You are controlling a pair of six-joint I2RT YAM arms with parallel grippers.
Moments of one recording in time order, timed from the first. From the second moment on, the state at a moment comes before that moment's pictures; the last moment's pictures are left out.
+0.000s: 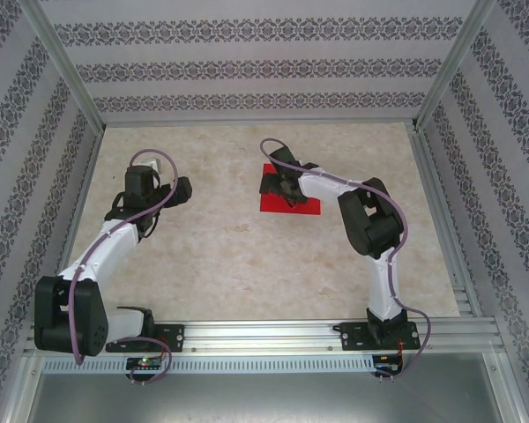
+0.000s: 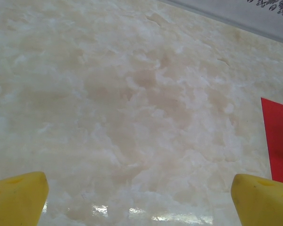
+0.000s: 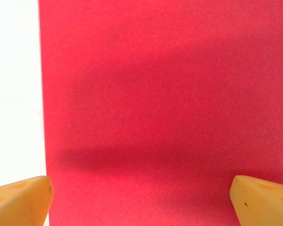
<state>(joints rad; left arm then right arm) -0.09 1.27 0.78 -0.17 0.05 -0.37 0.53 2.11 1.46 -0.44 0.11 0.64</state>
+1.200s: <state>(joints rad) -0.09 1.31 0.81 -0.21 0.13 -0.44 0.65 1.91 1.31 -0.77 0.11 0.61</state>
